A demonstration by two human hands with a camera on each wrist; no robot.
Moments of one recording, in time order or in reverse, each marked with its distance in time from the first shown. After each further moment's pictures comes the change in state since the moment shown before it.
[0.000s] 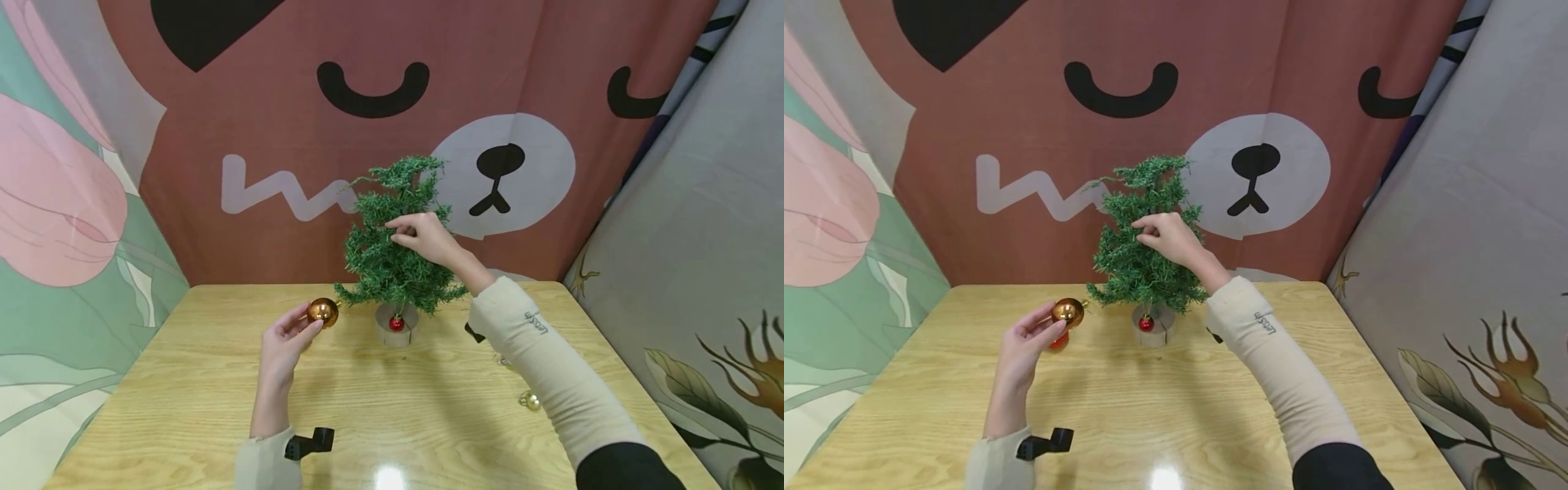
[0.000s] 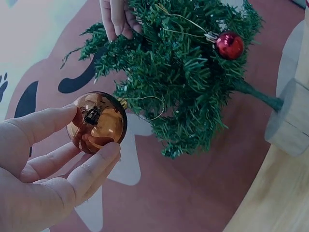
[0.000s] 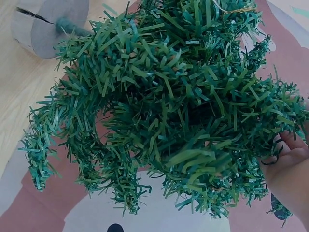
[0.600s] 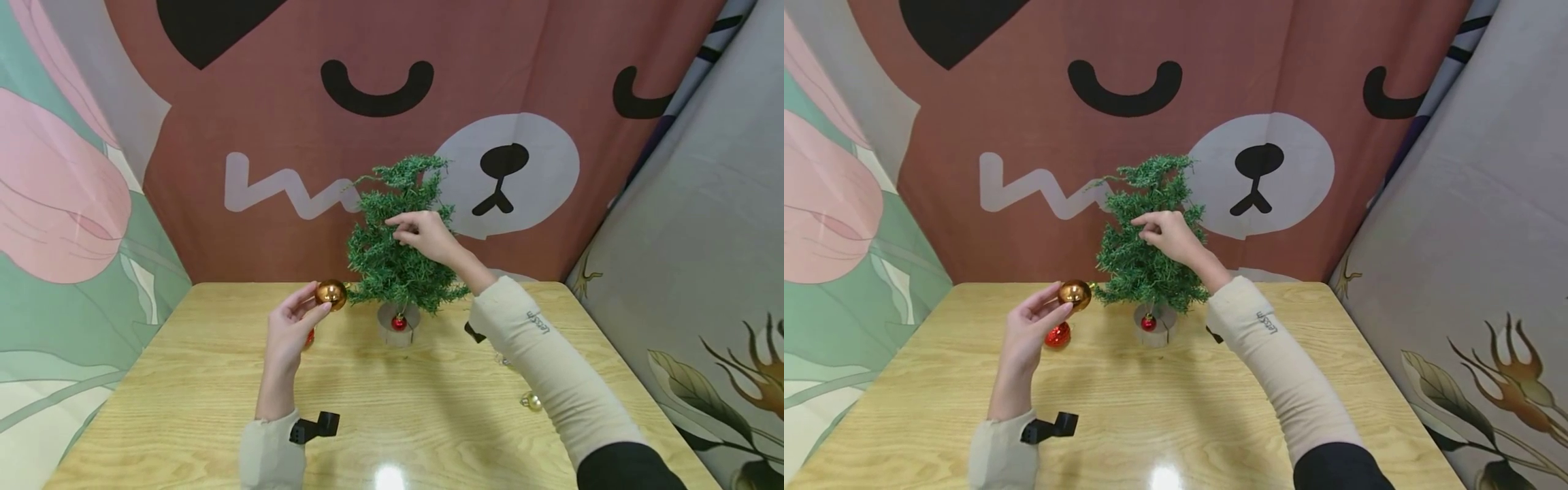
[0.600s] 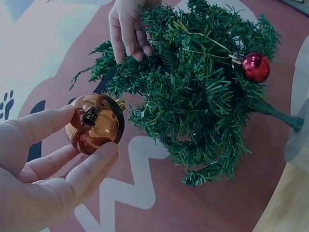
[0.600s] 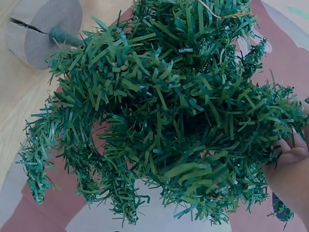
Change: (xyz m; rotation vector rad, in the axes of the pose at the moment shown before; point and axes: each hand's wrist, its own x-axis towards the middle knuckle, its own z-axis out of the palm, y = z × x) left_hand 0.008 0.023 0.013 -0.026 -0.043 0.119; right_hand 0.003 0.001 0.003 0.071 0.024 -0.024
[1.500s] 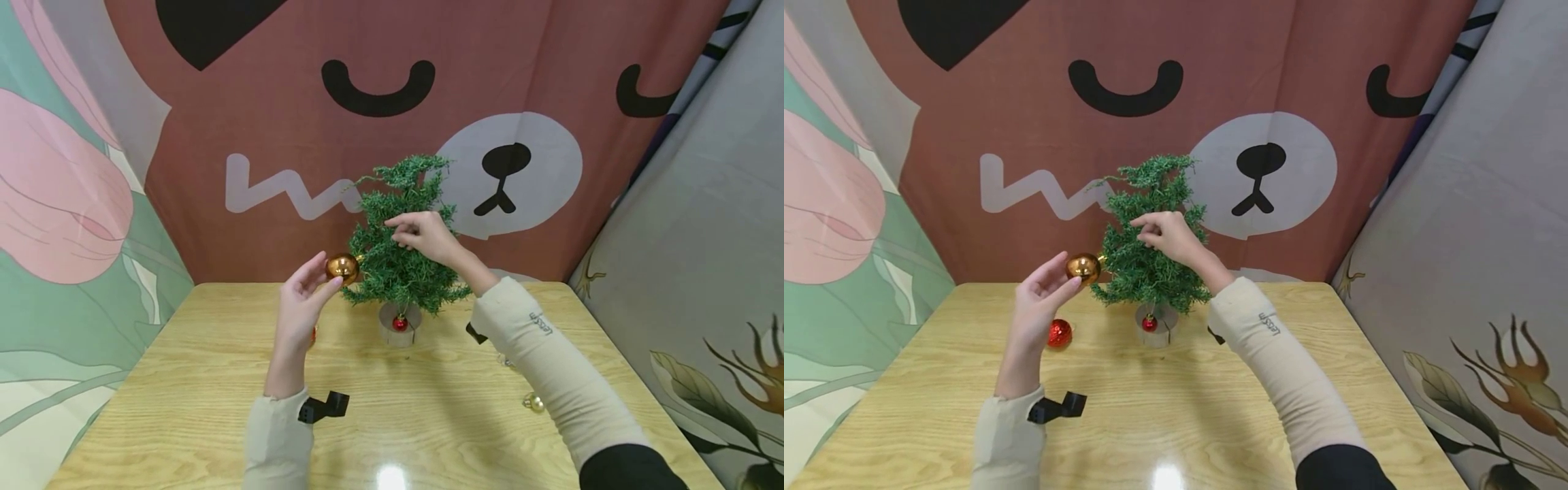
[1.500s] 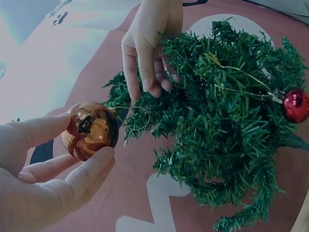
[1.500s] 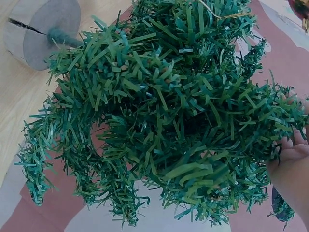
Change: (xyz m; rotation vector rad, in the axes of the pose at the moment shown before) left_hand 0.014 0.031 0.023 -0.012 -0.050 0.117; right_hand 0.000 0.002 0.000 0.020 0.006 -0.069
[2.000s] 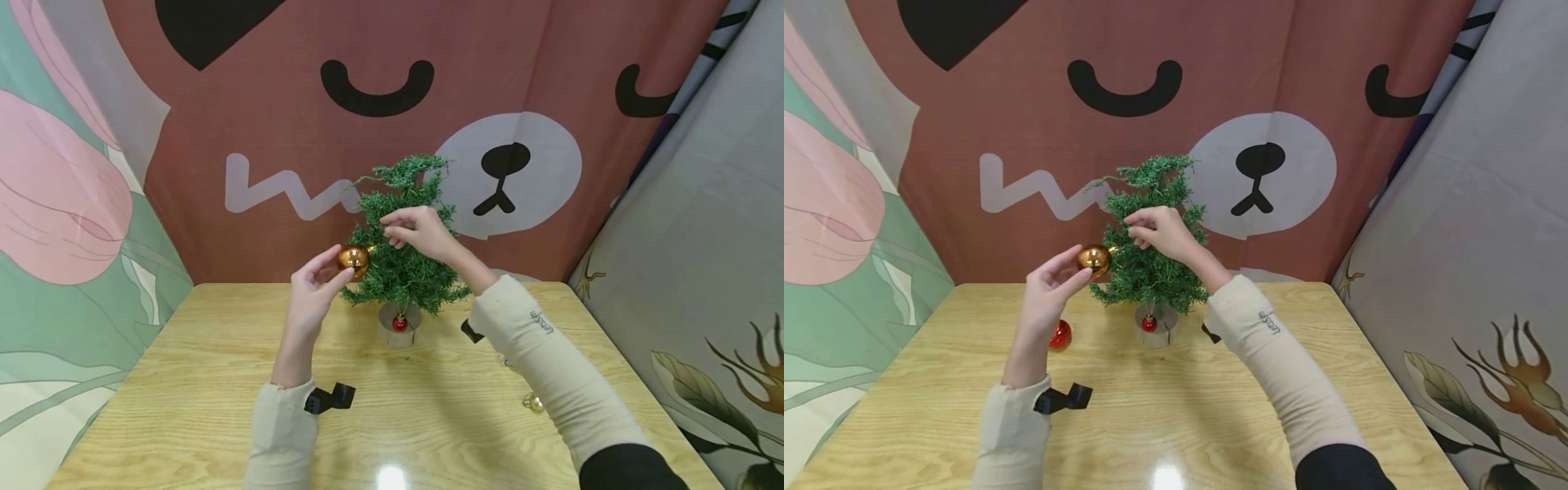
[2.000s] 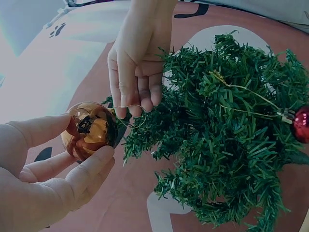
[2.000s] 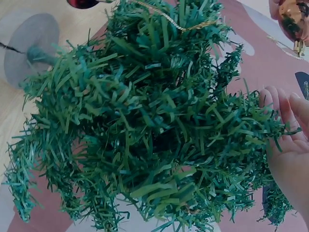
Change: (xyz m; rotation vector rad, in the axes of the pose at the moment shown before) left_hand 0.009 0.007 0.015 -0.004 -0.065 0.031; right_hand 0.004 -0.012 -0.001 0.230 -0.006 0.006
